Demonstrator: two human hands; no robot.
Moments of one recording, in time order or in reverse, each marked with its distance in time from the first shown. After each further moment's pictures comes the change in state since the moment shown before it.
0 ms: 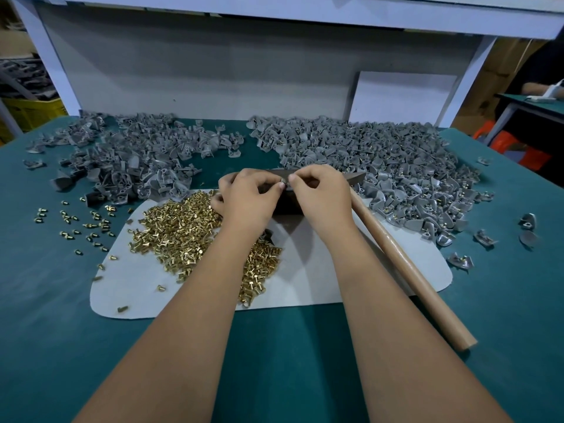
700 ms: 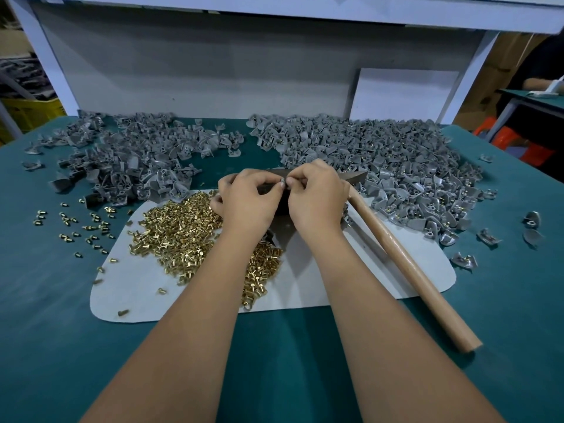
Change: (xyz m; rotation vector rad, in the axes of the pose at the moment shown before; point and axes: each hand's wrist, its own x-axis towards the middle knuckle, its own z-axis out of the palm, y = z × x) left_hand -0.002 0.001 0.000 -0.009 0.032 -0.002; right_hand -0.003 -0.009 0.016 -0.231 0.168 -0.060
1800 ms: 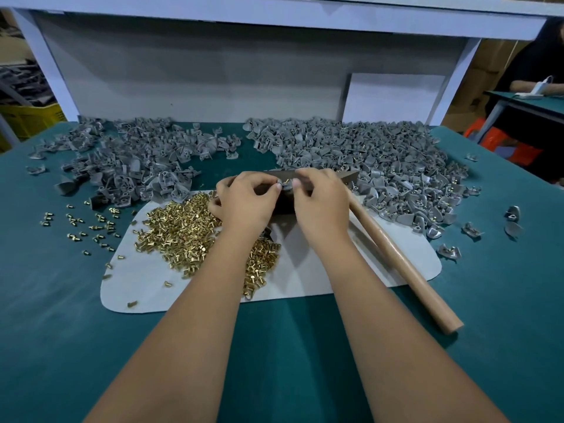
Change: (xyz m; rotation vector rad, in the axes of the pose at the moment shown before) left_hand -0.003 0.000 -0.001 0.016 -0.005 -0.057; right_hand -0.016 0.007 -0.020 0.039 -0.029 -0.012
